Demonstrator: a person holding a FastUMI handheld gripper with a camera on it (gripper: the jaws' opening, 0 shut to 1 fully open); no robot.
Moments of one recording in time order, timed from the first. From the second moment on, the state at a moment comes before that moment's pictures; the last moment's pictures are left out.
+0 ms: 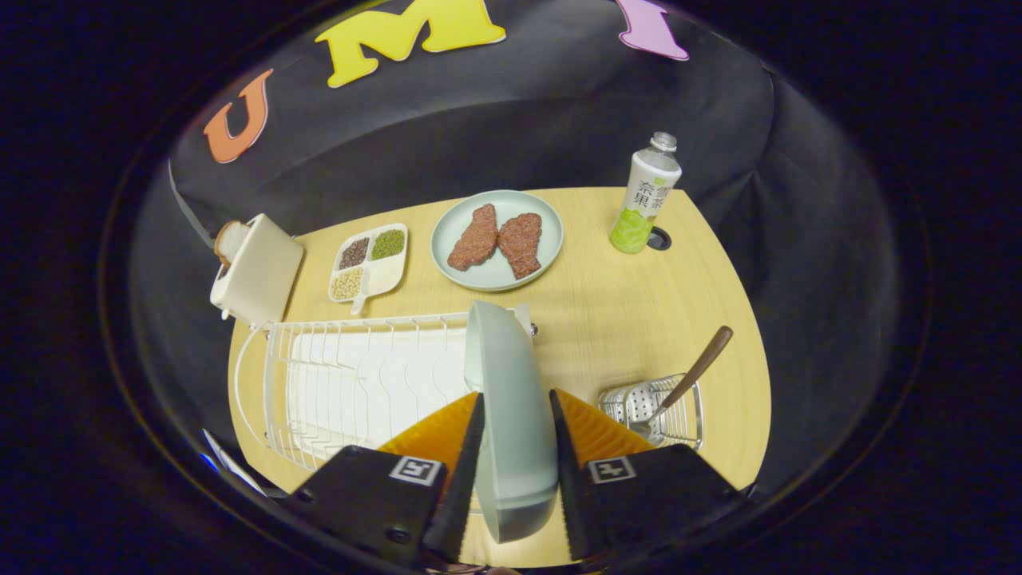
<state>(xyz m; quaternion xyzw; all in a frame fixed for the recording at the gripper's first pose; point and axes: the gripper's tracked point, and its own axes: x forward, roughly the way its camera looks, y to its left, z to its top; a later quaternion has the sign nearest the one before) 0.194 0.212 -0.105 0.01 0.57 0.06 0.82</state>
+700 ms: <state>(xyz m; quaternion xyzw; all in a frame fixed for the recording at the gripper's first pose) 0.182 0.220 -0.037 -0.08 0.49 0.01 0.87</state>
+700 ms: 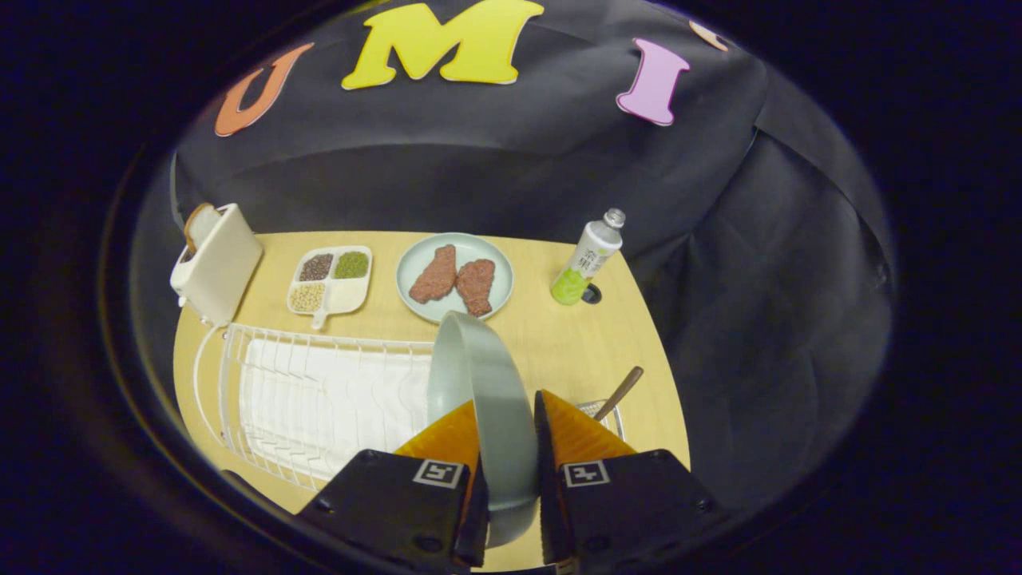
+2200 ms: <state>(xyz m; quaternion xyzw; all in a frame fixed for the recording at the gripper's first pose) -0.036 0.253 -0.234 0.29 0.57 0.22 0.73</state>
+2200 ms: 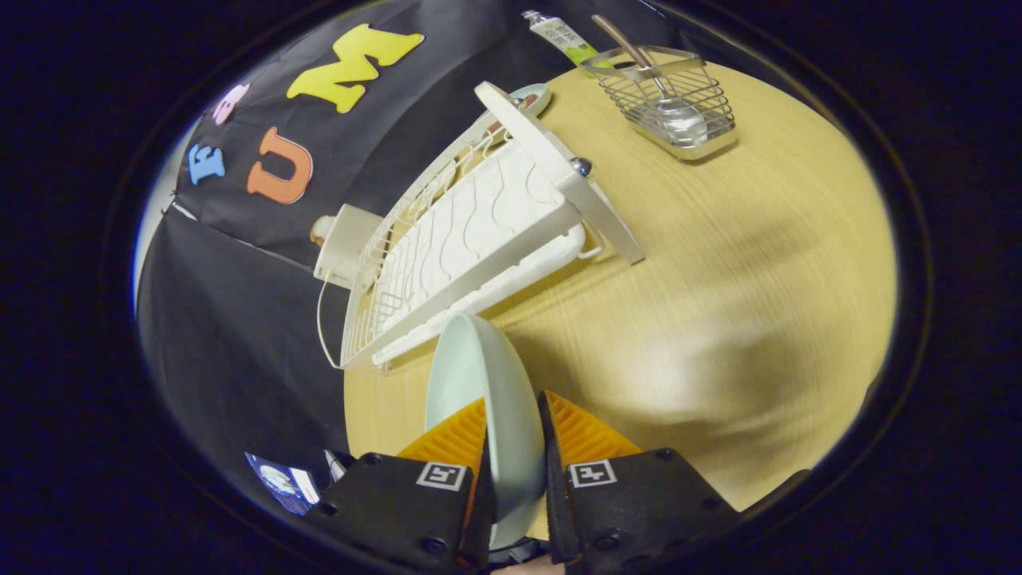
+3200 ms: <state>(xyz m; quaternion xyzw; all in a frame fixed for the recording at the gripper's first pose) 0.063 0.078 -0.103 0.04 0.20 0.09 0.97</state>
